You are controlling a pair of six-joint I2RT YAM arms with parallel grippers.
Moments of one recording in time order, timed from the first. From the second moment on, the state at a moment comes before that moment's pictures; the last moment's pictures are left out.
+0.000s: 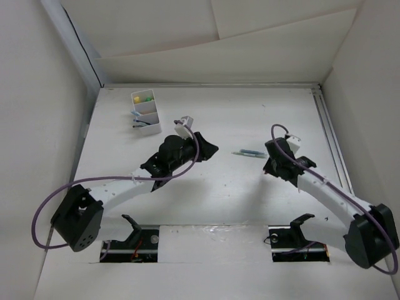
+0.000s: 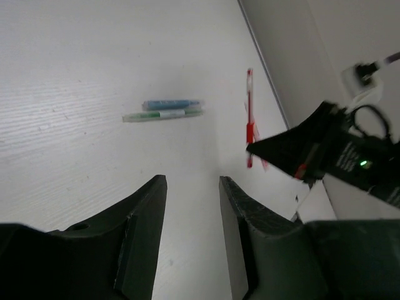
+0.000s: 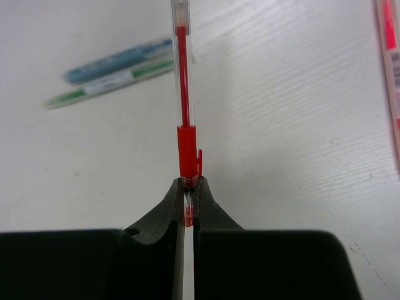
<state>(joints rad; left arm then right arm) -0.74 1.24 0.67 0.35 0.05 -0.77 0.45 1.14 0.69 -0.56 0.39 0.85</state>
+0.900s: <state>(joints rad) -0.67 1.54 0.79 0.44 0.44 -0.82 0.63 1.04 0.75 -0.38 -0.12 0.45</state>
